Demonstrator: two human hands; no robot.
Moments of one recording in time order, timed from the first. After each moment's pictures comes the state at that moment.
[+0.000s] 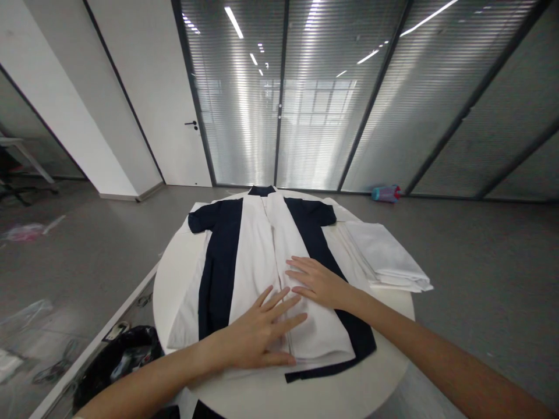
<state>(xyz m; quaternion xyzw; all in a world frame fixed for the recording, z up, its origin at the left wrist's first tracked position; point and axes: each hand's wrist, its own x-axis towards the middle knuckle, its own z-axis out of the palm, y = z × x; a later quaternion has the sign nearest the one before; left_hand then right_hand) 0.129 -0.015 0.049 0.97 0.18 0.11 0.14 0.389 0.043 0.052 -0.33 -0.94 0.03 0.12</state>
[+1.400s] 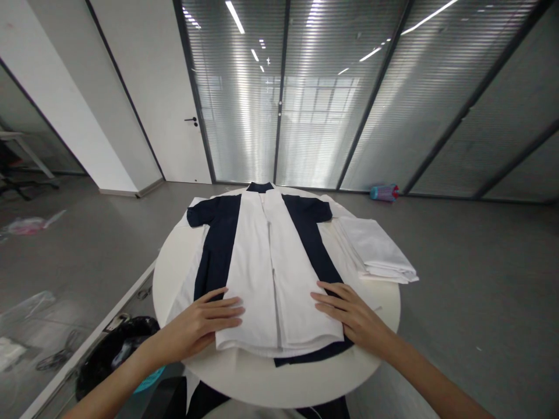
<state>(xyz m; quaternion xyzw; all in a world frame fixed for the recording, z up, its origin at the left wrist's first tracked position) 0.030 -0.034 0.045 0.97 0.19 0.10 0.14 0.457 -0.052 0.024 -0.32 -0.93 0.00 0.18</state>
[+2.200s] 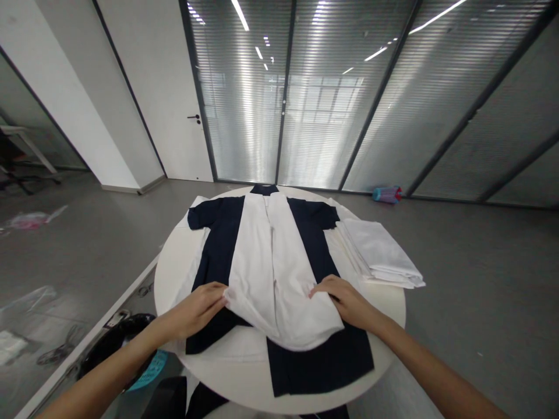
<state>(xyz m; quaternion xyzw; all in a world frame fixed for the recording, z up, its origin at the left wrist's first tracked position) 0.032 -0.009 0.055 0.87 0.36 0.18 0.27 0.440 -0.009 0.035 -0.39 -0.87 0.17 0.24</state>
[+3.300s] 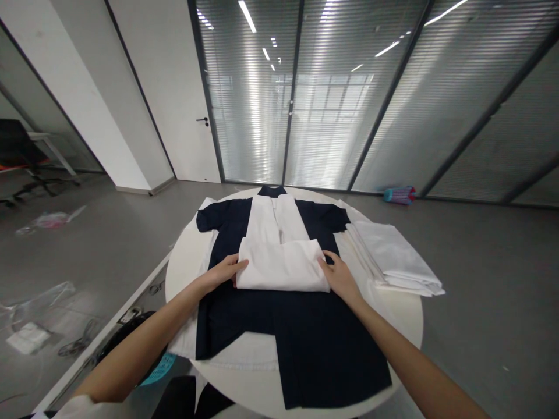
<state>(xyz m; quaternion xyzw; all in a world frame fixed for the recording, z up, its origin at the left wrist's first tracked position) 0.057 0.074 0.023 0.59 0.49 0.29 0.58 0.414 0.064 -0.007 -0.64 -0.60 0.27 0.39</state>
